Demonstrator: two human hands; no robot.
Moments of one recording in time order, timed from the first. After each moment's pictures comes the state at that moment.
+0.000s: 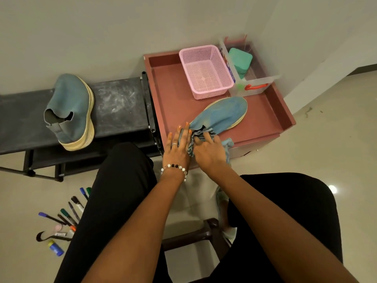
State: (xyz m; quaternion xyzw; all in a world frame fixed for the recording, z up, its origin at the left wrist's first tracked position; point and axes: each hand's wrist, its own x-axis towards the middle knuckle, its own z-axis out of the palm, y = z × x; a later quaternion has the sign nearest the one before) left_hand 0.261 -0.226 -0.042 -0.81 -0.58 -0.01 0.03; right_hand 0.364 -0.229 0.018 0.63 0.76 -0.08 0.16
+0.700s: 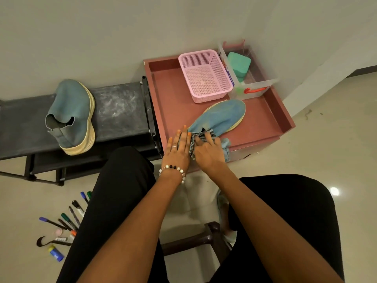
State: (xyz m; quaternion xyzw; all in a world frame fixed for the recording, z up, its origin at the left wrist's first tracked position) left_hand 0.258 -0.221 -0.031 -0.83 -0.55 0.07 -0.07; right_hand 0.365 -0.222 0.013 0.64 0.74 -0.10 0.16
